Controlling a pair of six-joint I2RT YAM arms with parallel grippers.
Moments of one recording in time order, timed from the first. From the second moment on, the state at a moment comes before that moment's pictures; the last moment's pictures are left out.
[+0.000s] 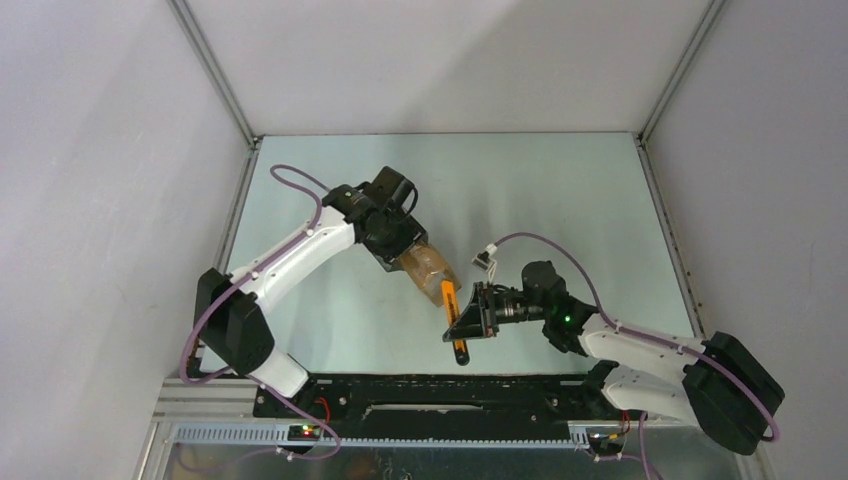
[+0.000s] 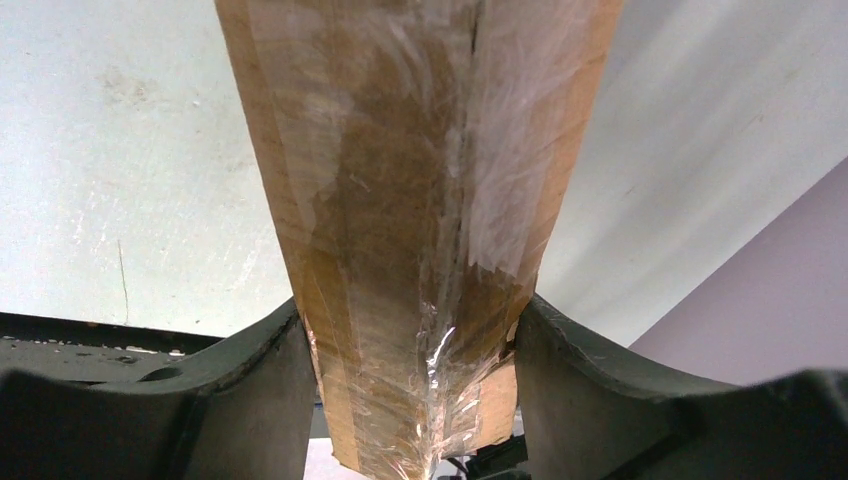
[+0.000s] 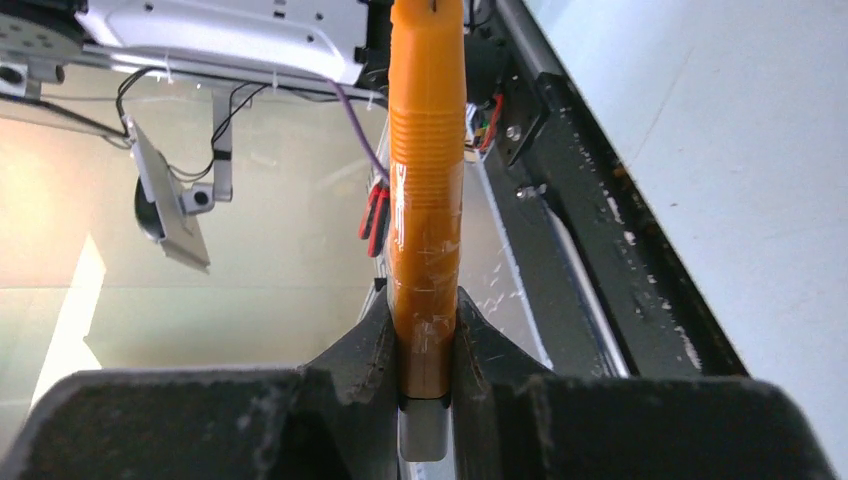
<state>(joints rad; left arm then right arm) -0.64 1.55 1.40 -1.01 -0.03 -1.33 0.82 1.10 0.37 0.48 -0.81 1.10</state>
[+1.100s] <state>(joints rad) -0.64 1.49 1.30 -0.91 0.01 -1.31 0.77 1.12 0.37 0.45 -0.82 1.06</state>
